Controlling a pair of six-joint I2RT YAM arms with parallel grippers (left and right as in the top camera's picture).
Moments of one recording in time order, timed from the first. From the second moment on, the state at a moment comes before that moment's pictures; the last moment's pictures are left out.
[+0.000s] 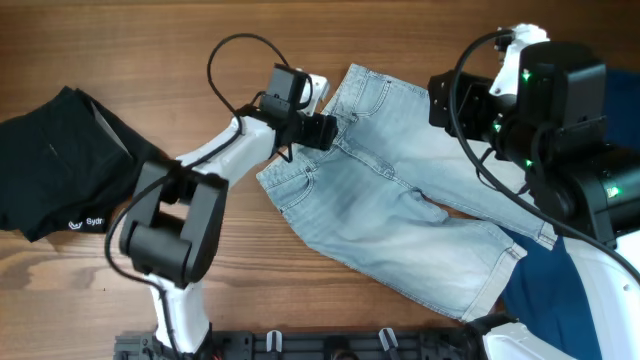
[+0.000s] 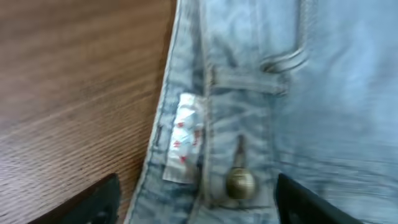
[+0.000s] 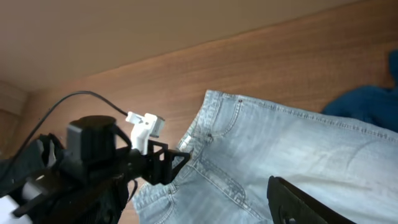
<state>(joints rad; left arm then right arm) -0.41 2.03 1.29 -0.26 0.25 -0.11 0.29 1.25 1.60 -1.01 -0.01 0.45</state>
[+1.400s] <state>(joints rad) 0.27 1.33 1.29 -0.87 0.10 -0.31 0.26 1.86 1.28 -1.10 -0.14 0.24</state>
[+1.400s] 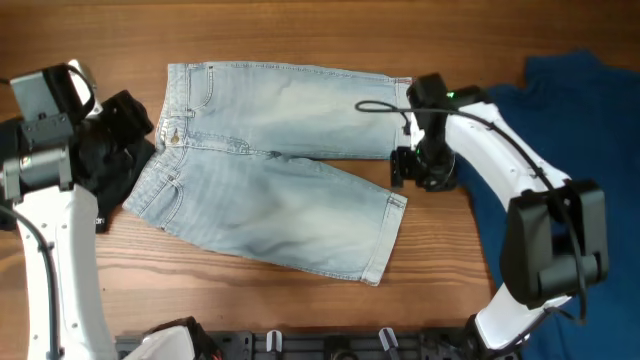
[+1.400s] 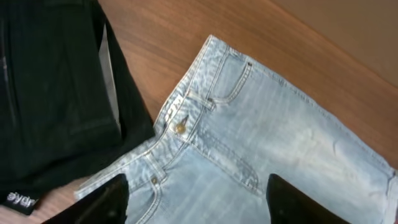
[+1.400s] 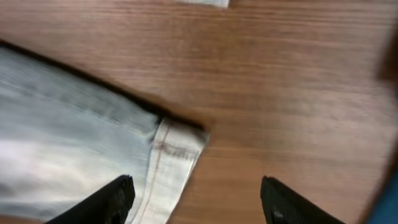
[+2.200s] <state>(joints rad) 0.27 1.33 1.26 -1.16 0.07 -0.34 0.14 1.74 1.17 -0.85 -0.11 0.22</state>
